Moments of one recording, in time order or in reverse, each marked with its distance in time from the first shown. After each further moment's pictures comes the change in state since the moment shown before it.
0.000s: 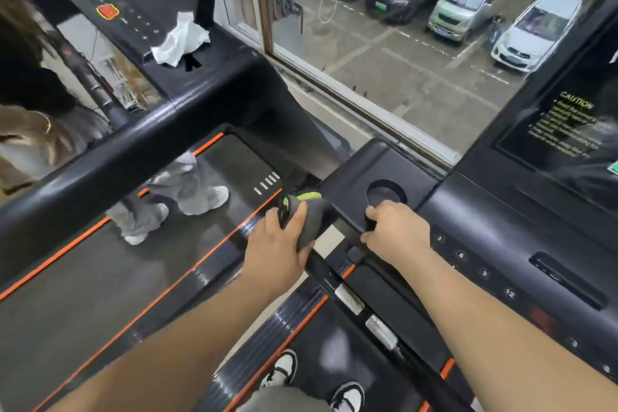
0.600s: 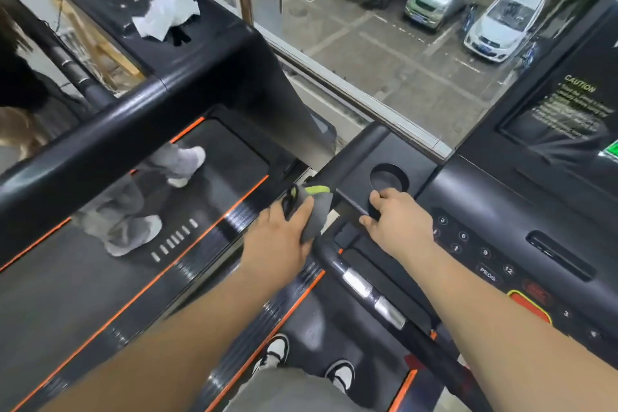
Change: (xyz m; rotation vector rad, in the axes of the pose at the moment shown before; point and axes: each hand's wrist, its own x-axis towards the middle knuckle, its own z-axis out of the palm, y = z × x) left_hand -0.006 -0.016 0.000 0.078 -0.008 0.110; right_hand -0.004 -0.007 0.026 -0.050 0.081 0.038
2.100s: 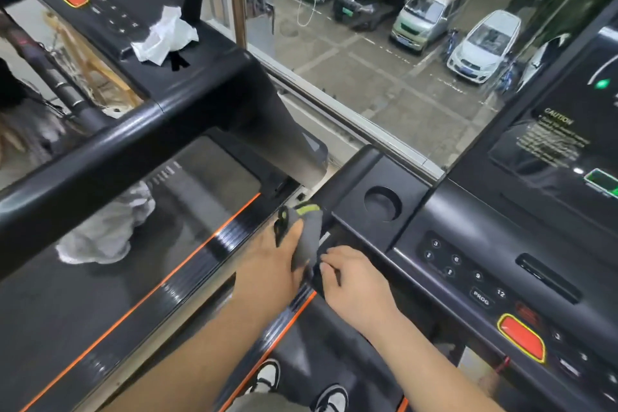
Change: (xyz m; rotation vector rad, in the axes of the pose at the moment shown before) left_hand -0.004 -0.004 -0.002 -0.113 -0.067 -0.021; right_hand -0.057 -0.054 0.030 0.432 0.035 -0.194
